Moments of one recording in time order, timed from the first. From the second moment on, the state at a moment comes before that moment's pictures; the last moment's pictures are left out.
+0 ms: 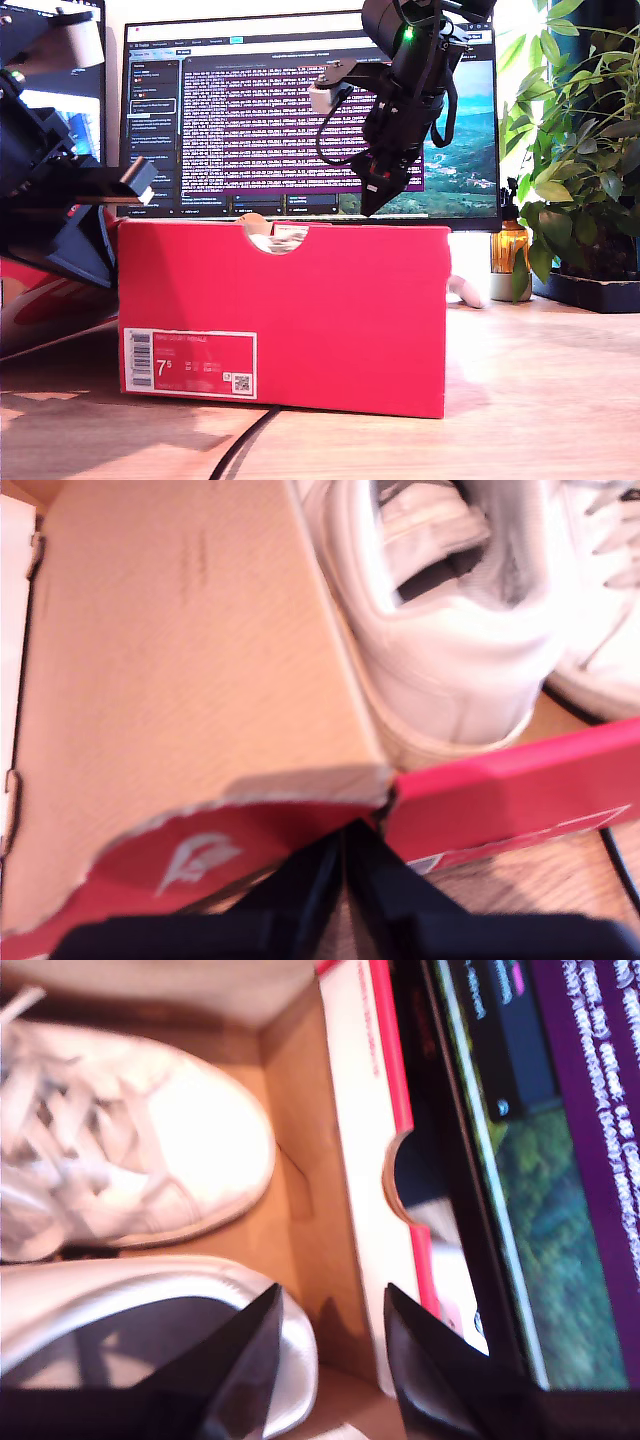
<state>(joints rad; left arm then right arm) -0.78 1.07 0.46 -0.09 -0.34 -0.24 0.48 1.94 1.63 -0.46 0.11 -0.91</state>
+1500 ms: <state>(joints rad) -0.80 1.01 0.46 -0.21 -0.34 -0.22 0.57 1.94 1.68 -0.71 0.14 -0.38</state>
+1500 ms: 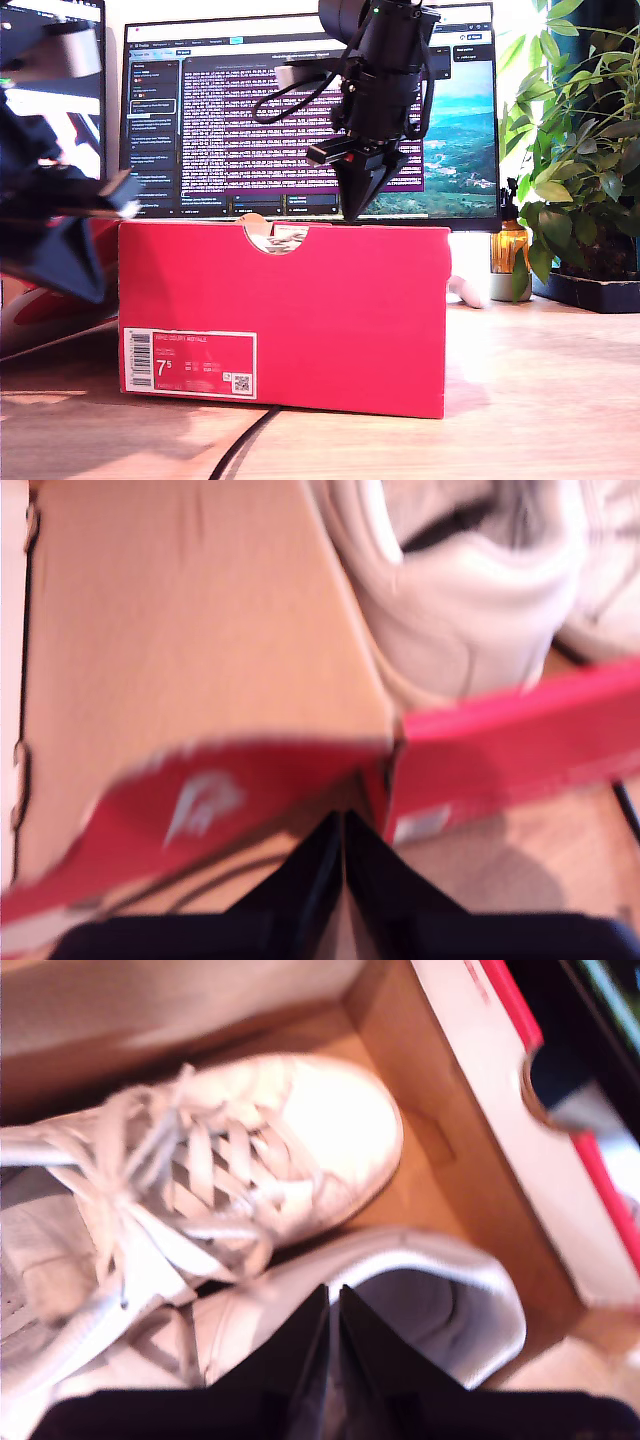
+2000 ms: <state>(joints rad) -0.79 0.82 0.46 -0.19 -0.29 -0.01 0.37 1.91 1.68 -0.90 -0.08 -0.26</state>
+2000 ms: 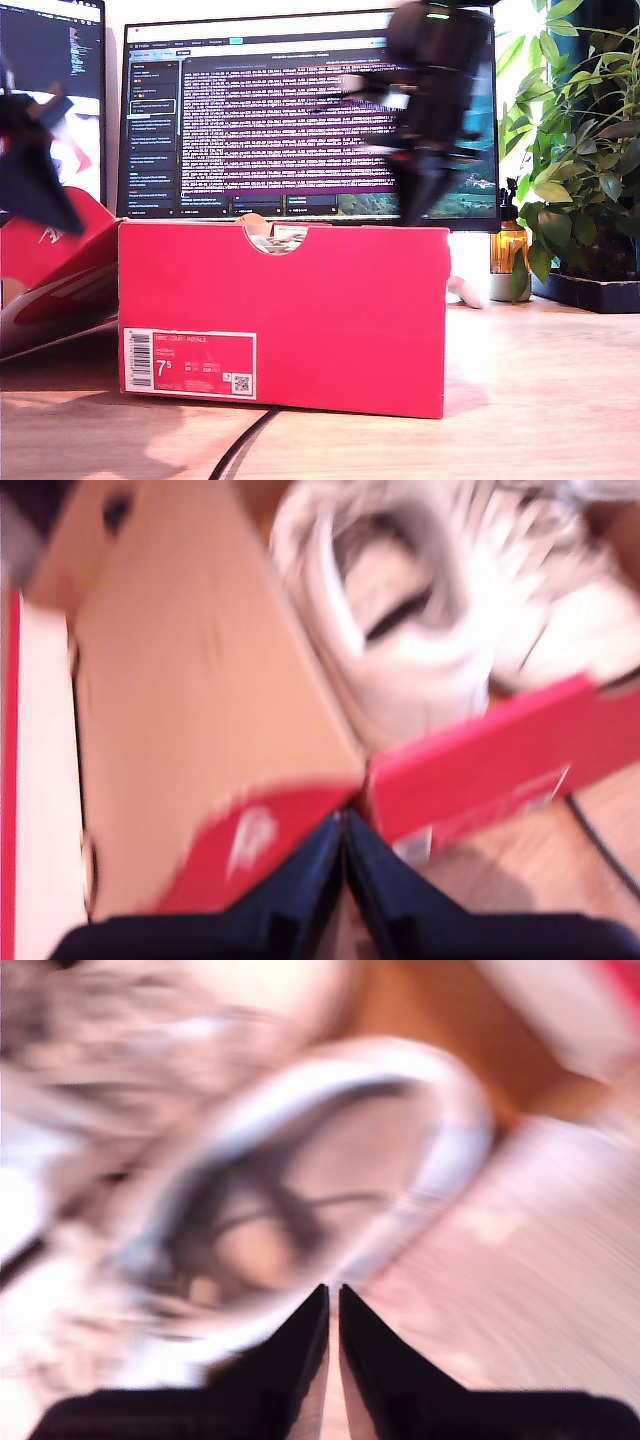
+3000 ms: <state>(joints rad) -0.22 0.84 0.46 0.07 0.29 0.14 0.27 1.32 1.04 -0.42 -0.01 -0.17</state>
